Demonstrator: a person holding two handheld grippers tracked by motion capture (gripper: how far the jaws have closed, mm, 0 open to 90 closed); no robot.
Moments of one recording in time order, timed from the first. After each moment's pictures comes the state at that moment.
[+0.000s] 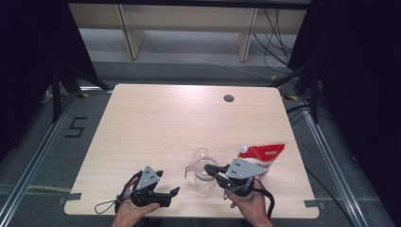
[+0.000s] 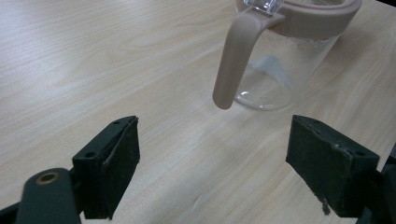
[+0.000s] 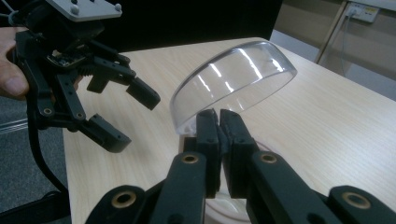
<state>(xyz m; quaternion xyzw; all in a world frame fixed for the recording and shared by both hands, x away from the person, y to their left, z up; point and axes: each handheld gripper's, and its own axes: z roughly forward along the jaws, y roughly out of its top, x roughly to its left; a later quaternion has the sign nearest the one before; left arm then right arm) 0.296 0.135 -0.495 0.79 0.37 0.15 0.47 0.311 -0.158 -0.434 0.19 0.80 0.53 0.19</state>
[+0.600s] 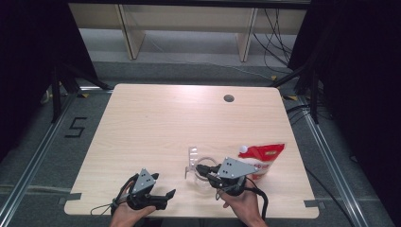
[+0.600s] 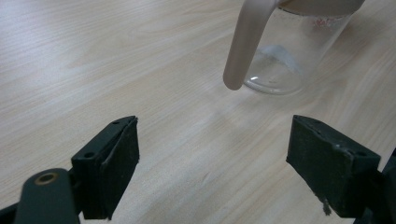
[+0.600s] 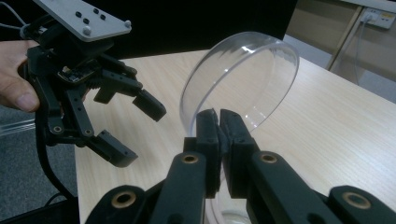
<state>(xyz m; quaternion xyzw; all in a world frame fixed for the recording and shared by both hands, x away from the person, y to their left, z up) 0.292 0.145 -0.500 0.79 0.37 0.16 0.46 0.313 -0.139 -0.431 0.17 0.81 0.54 0.18</state>
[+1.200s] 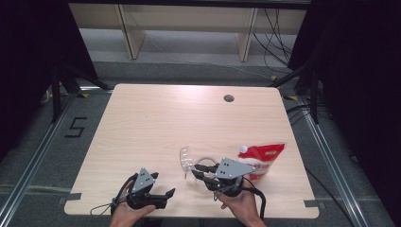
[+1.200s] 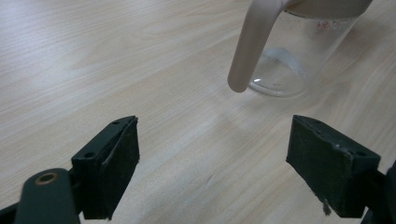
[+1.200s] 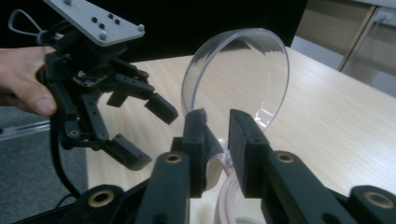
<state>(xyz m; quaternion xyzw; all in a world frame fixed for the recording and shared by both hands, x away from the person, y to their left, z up) 0.294 0.146 -0.501 0.79 0.38 0.16 0.46 0.312 -0.134 -0.433 0.17 0.80 0.55 0.16</state>
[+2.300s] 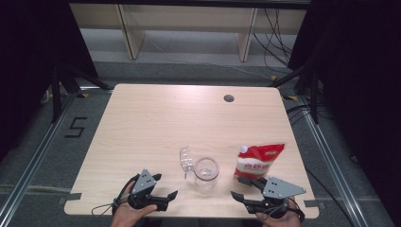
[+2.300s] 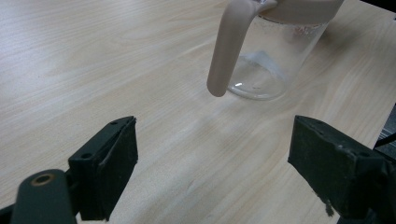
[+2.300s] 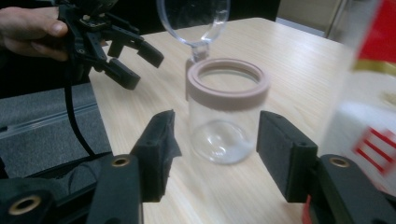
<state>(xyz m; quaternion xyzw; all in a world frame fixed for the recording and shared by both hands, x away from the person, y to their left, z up) 0.292 0.143 -0.502 0.79 0.35 0.14 0.48 0.272 -0.245 -0.457 0.22 0.80 0.54 0.15</state>
